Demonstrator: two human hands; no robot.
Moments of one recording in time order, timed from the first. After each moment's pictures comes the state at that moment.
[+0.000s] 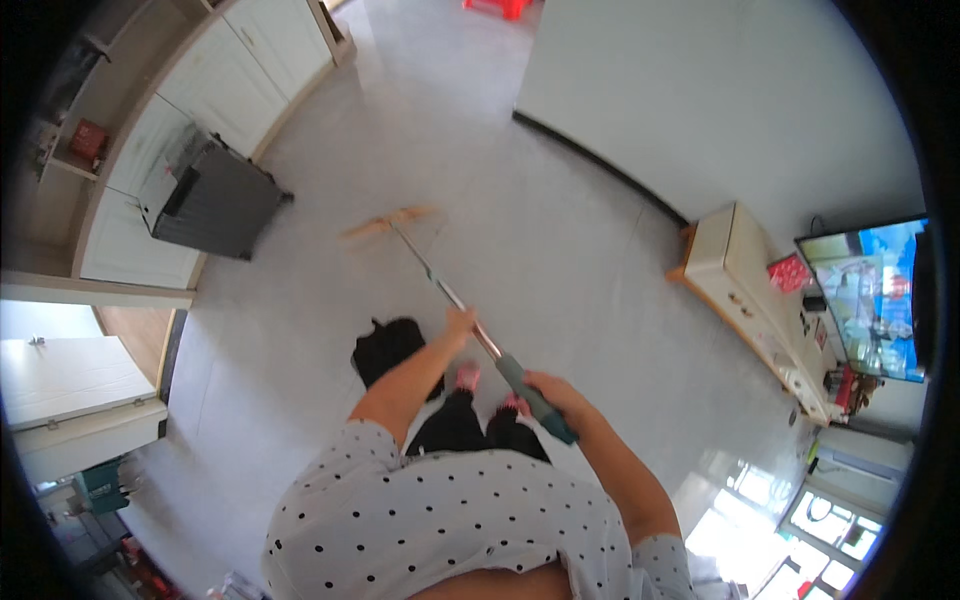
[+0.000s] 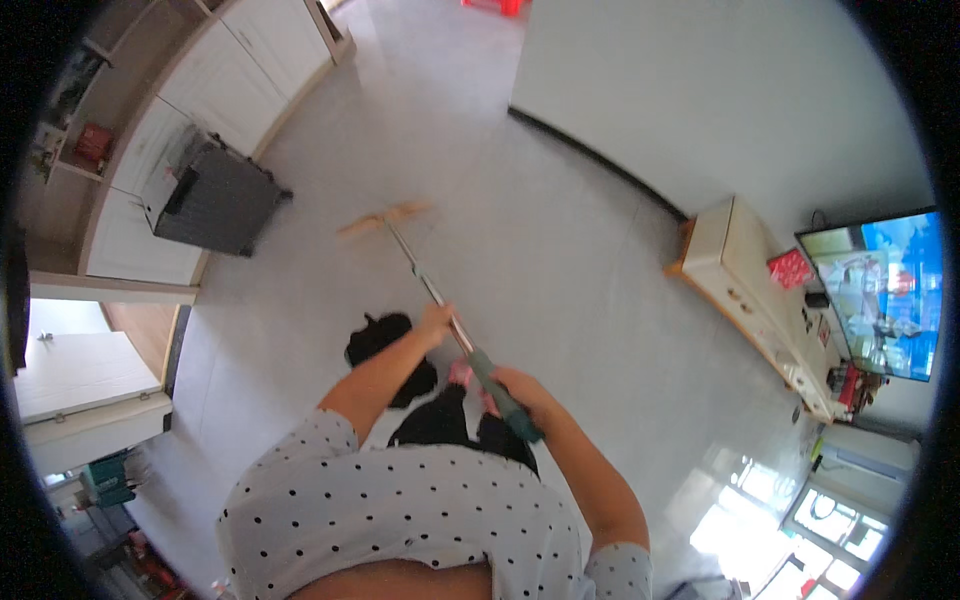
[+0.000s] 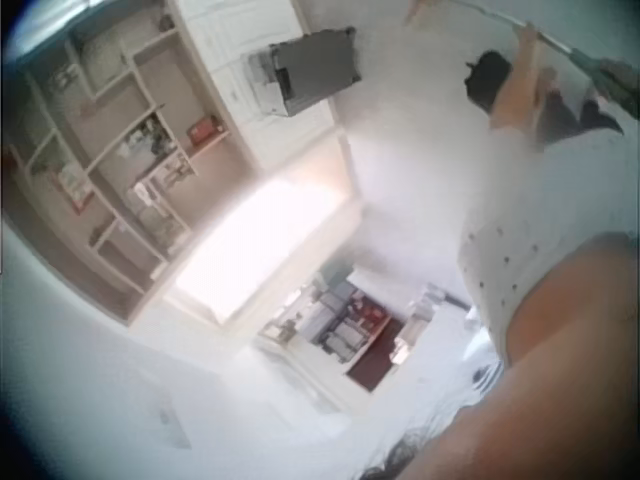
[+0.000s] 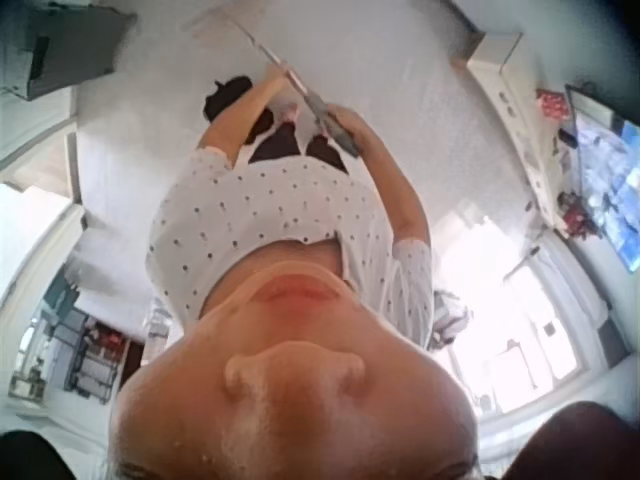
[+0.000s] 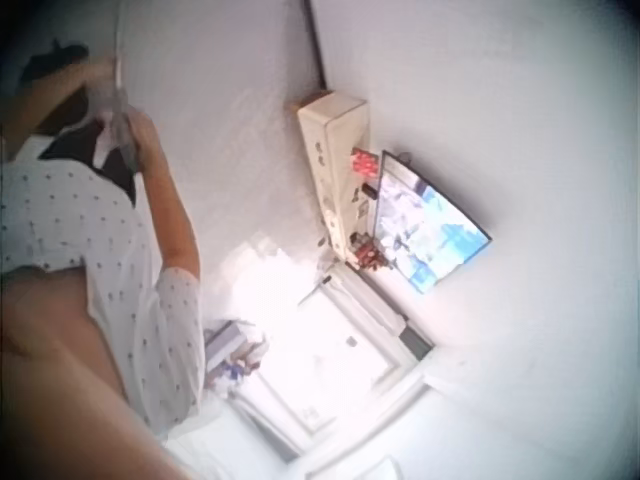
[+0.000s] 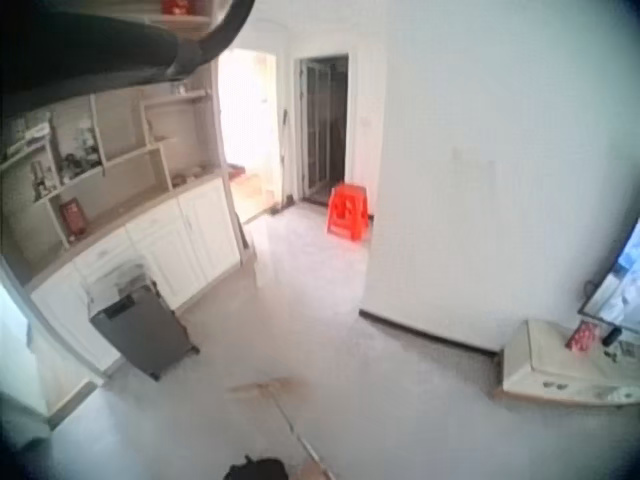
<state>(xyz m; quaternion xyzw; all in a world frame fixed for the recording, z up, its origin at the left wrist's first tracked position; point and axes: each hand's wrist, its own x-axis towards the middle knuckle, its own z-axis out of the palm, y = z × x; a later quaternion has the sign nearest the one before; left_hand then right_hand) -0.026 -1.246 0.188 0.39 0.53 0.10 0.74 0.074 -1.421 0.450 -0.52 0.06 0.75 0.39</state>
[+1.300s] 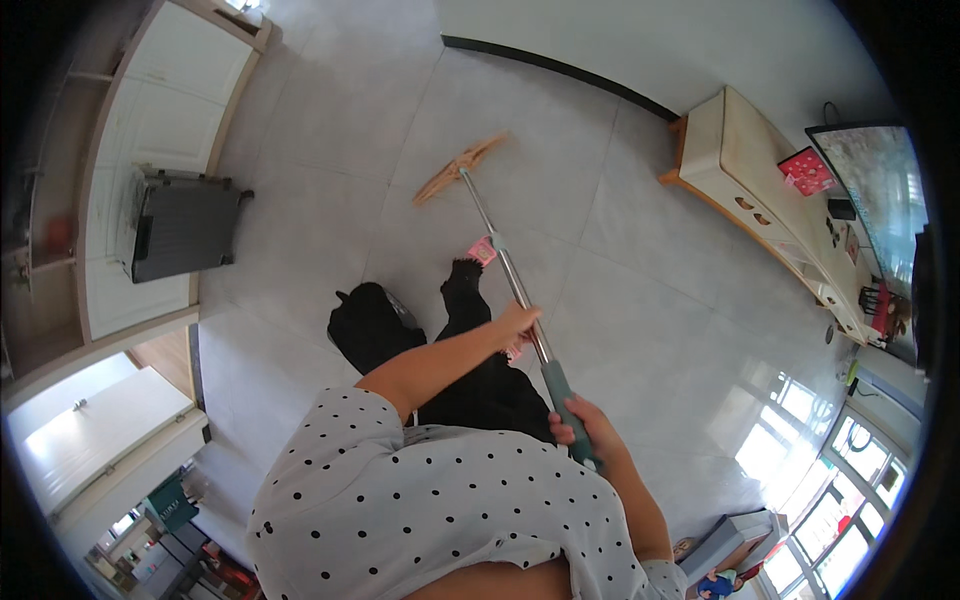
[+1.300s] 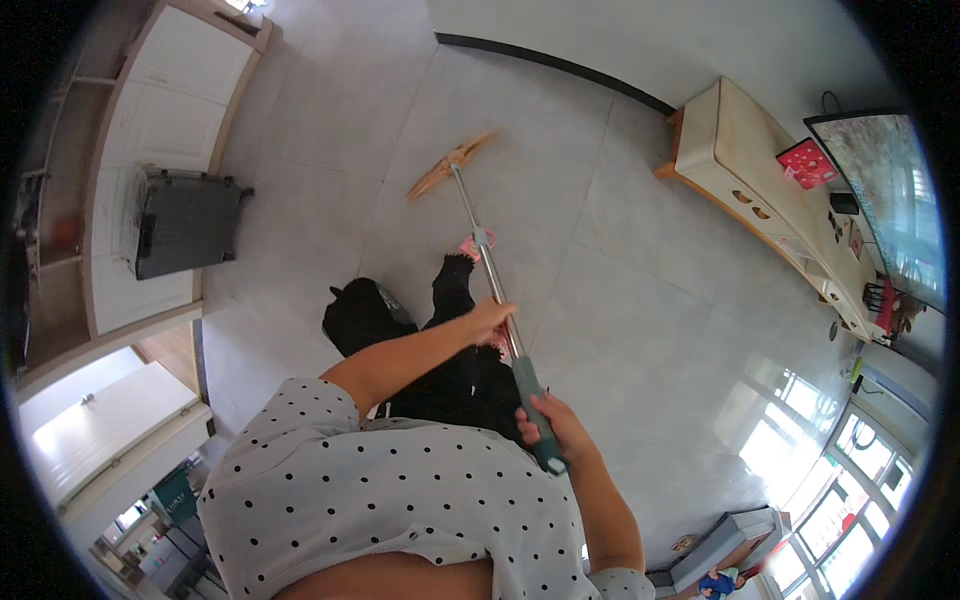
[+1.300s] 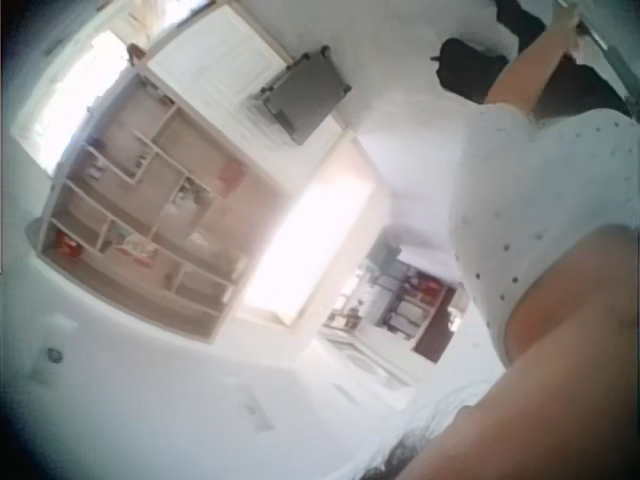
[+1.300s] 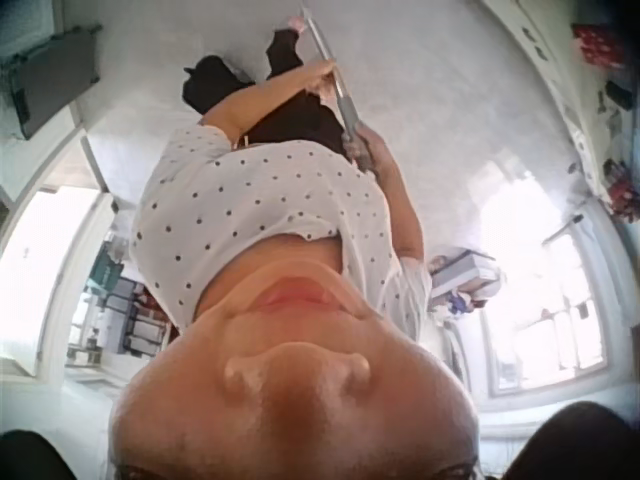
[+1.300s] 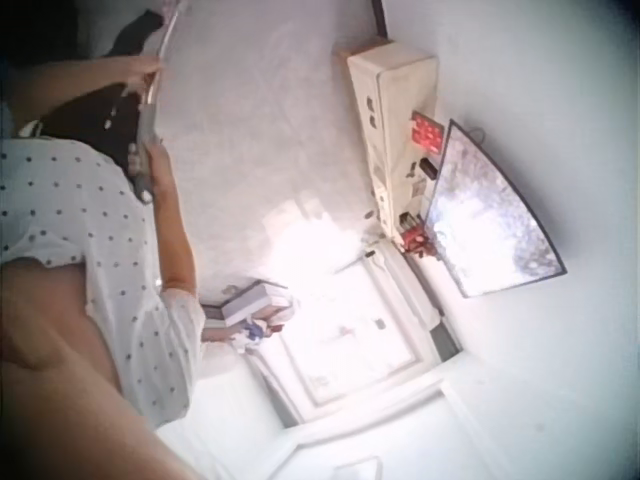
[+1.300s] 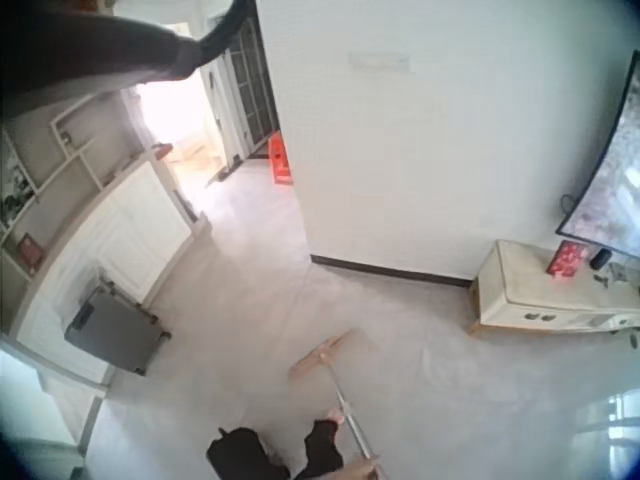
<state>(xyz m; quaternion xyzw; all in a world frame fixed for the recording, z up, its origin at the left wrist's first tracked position) 0.164 -1.453 0.230 0.36 0.49 -0.26 0.75 0.191 -1.646 0.423 -0.29 0.36 0.67 0.57</state>
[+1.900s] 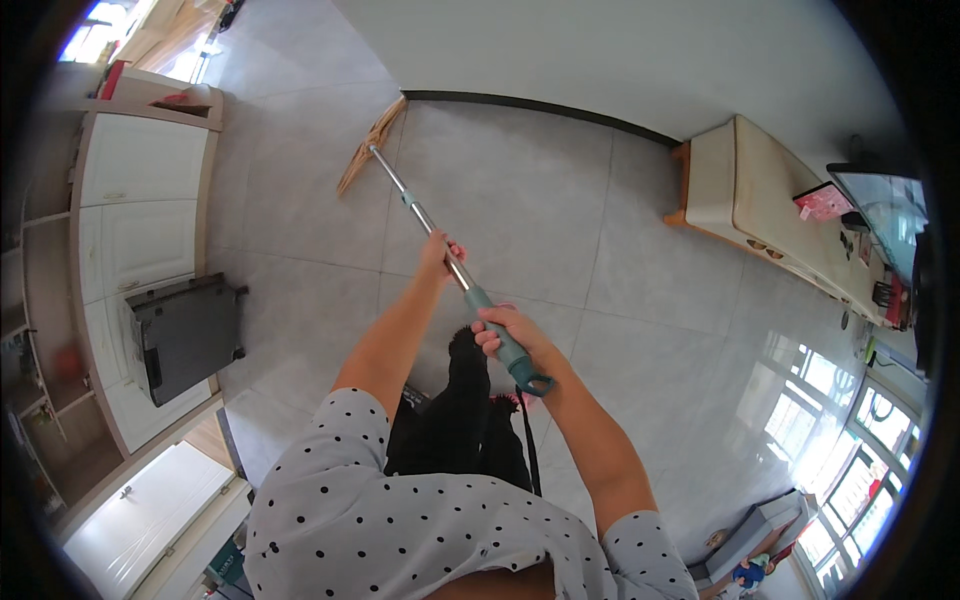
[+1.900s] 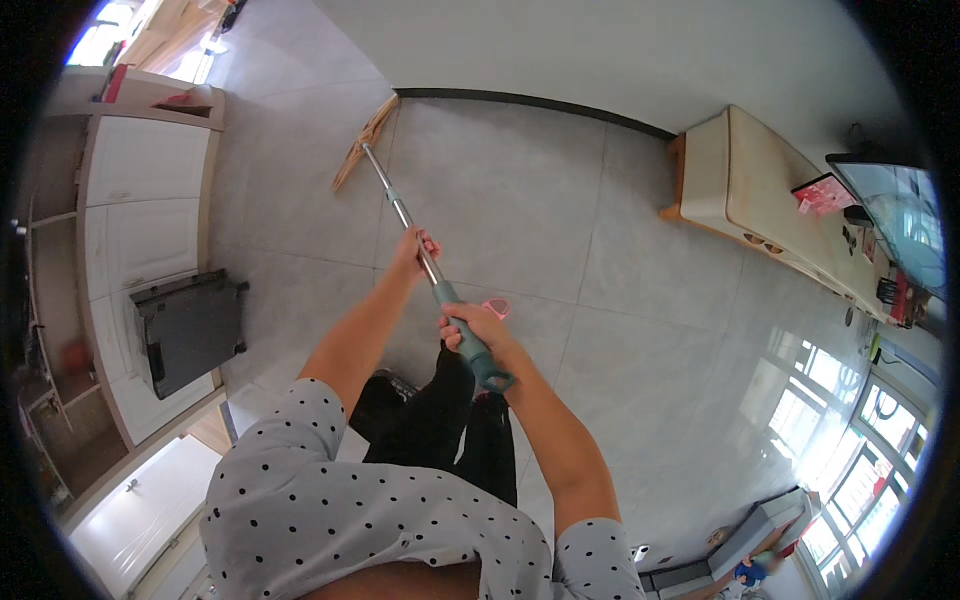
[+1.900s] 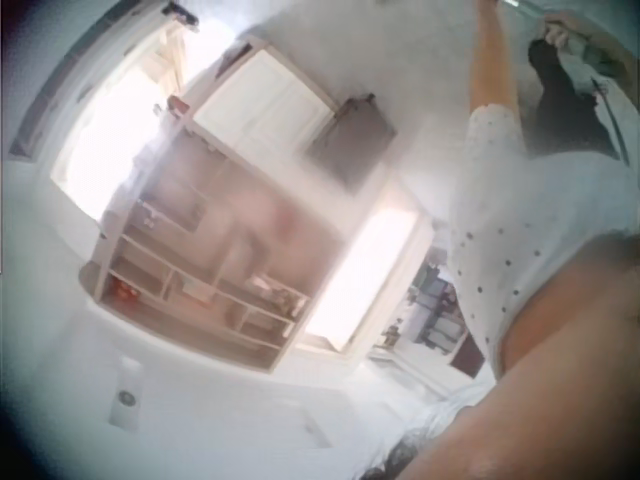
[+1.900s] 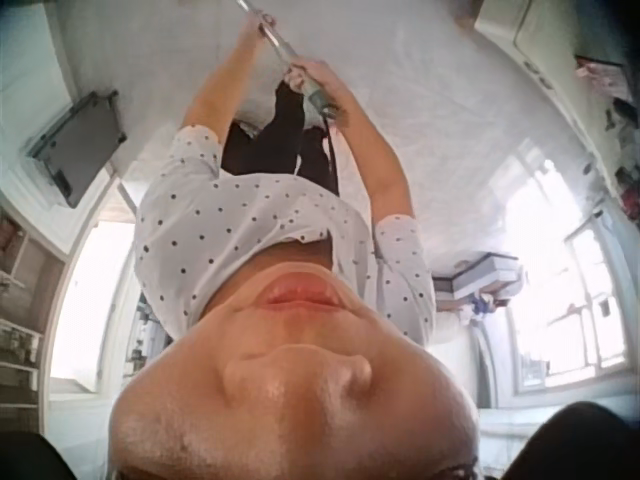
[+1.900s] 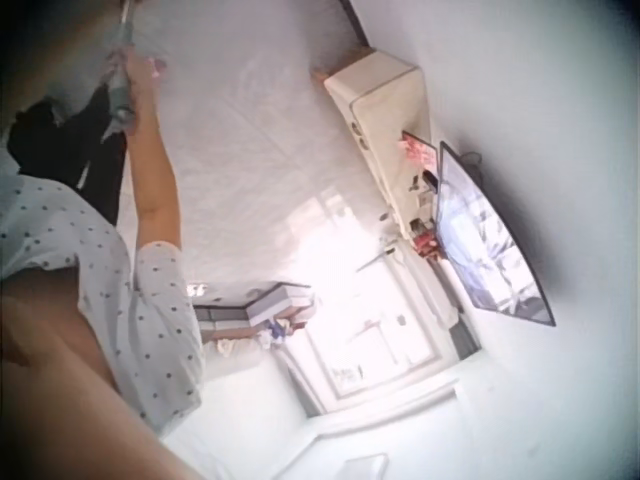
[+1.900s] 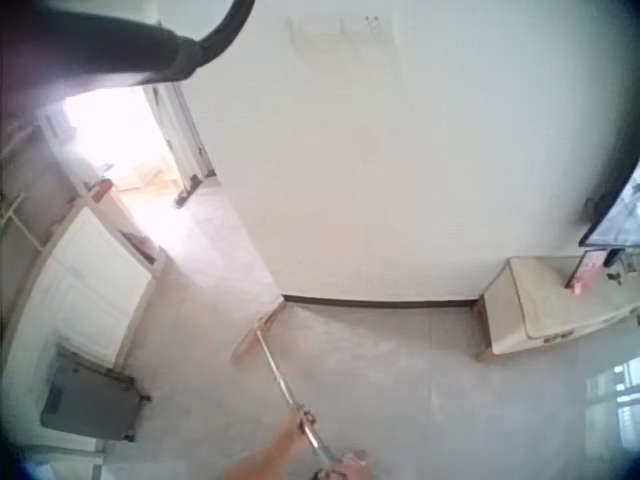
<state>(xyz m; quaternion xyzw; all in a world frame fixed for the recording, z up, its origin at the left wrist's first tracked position) 0.413 -1.102 0.126 0.12 0.58 0.10 0.80 0.447 -1.295 0.293 -0.25 0.34 0.68 0.60</state>
